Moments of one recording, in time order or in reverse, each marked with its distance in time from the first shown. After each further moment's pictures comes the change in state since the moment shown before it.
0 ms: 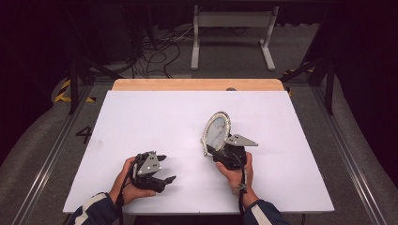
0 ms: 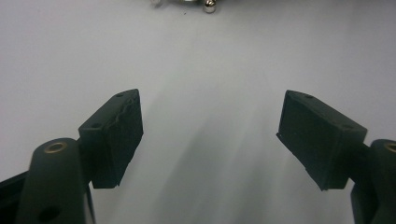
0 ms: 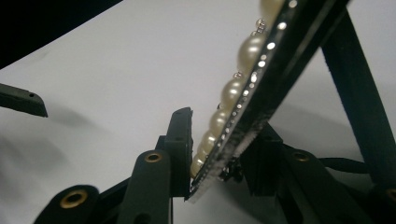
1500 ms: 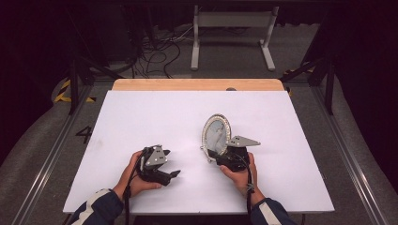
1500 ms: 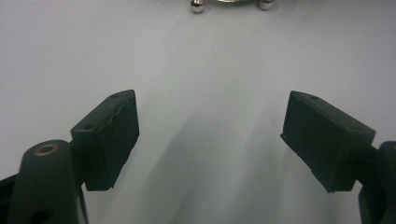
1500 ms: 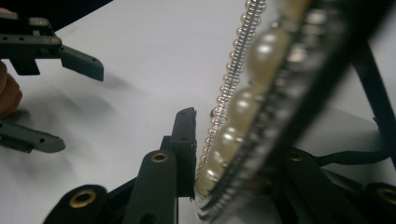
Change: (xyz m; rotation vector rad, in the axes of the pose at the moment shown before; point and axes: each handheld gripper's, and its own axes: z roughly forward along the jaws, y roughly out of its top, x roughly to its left) left arm 0.018 0.010 0.026 0.007 0.002 -0.035; right arm -0.011 -0.006 -0.003 0.054 0.113 -0.053
